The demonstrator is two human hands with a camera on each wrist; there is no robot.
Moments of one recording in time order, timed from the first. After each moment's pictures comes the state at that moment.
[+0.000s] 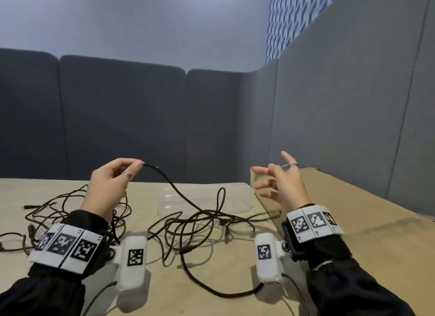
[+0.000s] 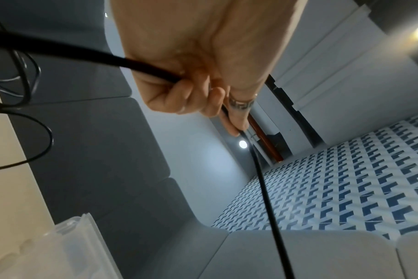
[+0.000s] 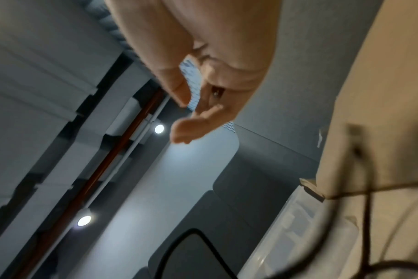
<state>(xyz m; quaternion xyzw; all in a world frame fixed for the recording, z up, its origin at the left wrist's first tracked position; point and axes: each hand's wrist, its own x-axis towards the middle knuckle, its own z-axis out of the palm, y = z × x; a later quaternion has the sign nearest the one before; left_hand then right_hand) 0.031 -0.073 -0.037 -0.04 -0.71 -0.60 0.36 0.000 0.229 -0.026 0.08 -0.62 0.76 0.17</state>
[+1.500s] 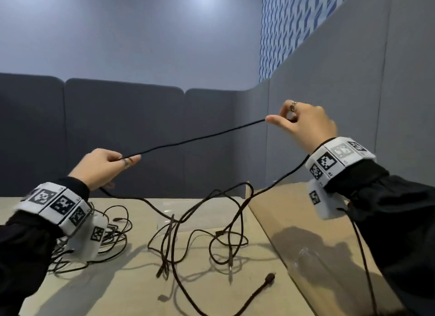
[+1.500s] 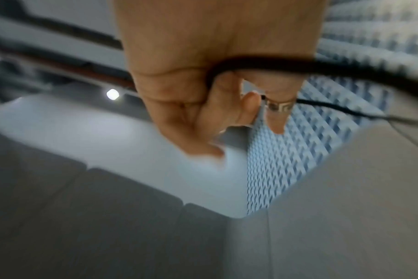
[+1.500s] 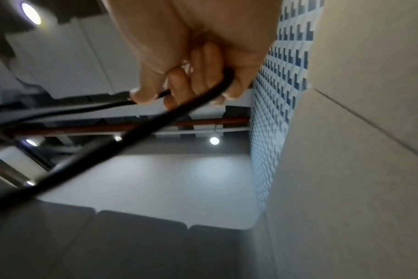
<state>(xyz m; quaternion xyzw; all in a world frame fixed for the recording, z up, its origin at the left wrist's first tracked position) 0.045 -0.104 0.040 0.00 -0.89 -0.34 0.30 0.045 0.282 0.111 0.08 -0.86 0.20 0.46</state>
